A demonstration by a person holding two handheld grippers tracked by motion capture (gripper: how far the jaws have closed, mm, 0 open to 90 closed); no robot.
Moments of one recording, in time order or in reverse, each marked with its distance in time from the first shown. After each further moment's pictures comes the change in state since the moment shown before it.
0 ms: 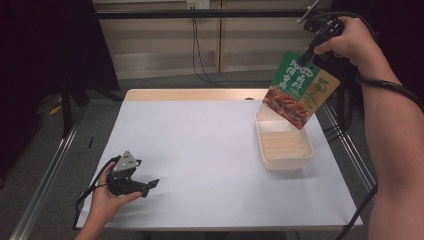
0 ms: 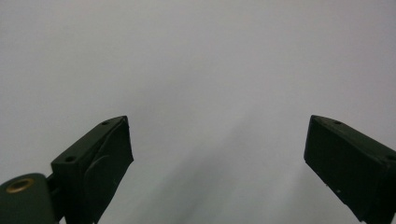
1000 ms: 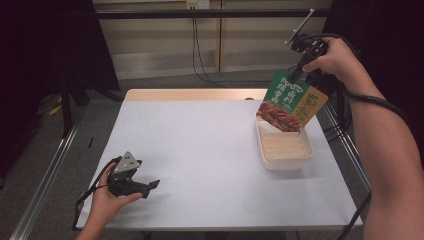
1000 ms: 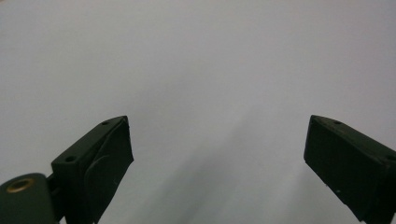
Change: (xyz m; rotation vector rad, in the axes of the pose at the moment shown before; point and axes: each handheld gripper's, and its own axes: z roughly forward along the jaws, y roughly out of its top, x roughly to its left) left arm -0.003 0.001 0.000 -0.007 0.005 0.010; right arm 0.013 -0.007 0.047 0.059 0.065 -0.051
